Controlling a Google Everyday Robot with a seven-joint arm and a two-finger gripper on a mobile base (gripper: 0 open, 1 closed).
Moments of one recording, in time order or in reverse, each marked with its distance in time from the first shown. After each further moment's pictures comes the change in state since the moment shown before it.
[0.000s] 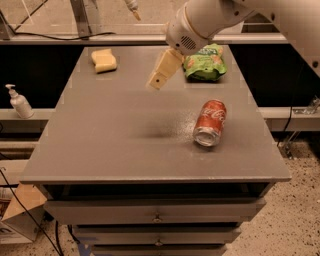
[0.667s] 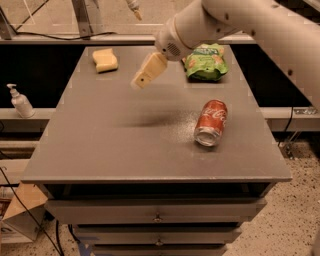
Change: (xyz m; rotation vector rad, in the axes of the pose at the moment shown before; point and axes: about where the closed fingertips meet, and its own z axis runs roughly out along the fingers) arm -0.010 -0.019 0.045 0.016 -0.107 0.096
